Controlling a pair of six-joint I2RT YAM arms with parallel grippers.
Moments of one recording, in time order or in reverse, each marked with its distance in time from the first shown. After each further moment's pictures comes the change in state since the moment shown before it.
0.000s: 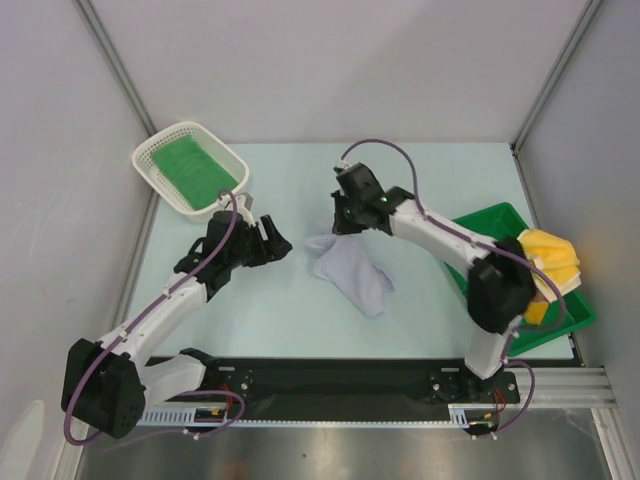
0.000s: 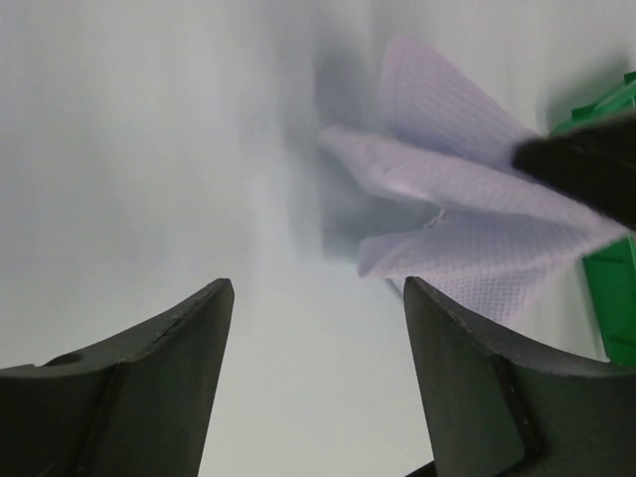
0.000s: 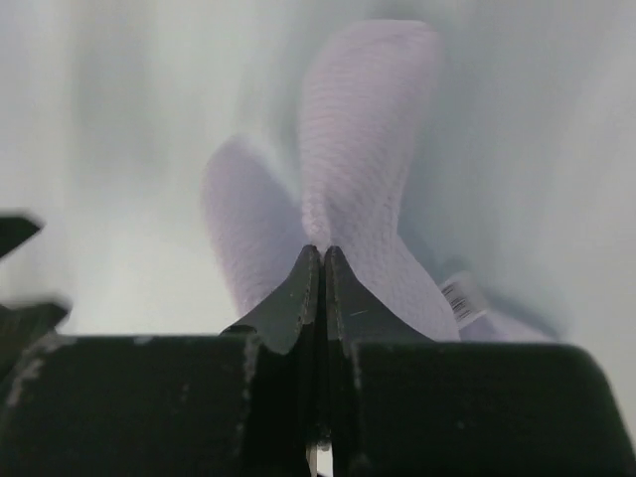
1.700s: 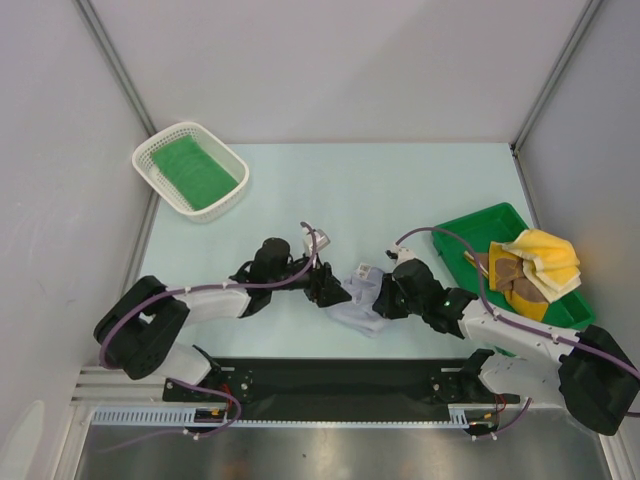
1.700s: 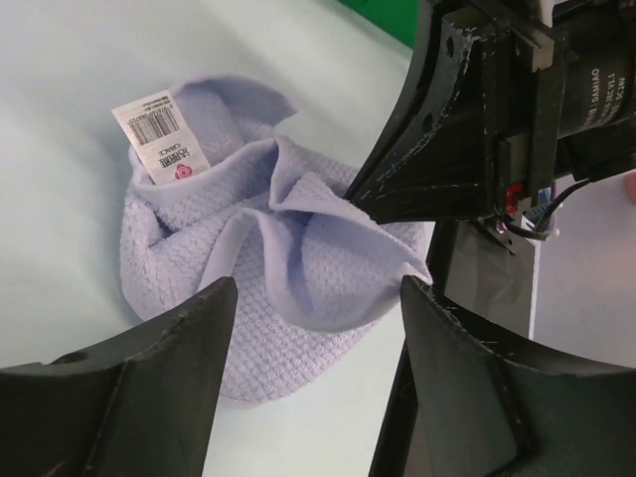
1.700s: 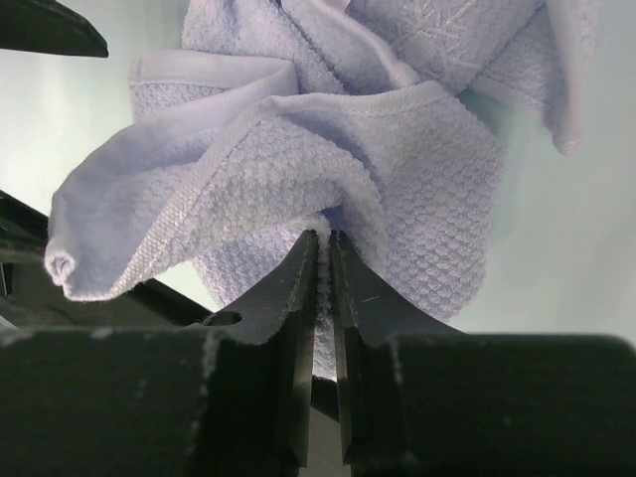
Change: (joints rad) left arm -0.310 0.344 -0.186 0.769 0.517 0.206; right arm 0.113 -0.812 -1.095 0.392 0.026 0.185
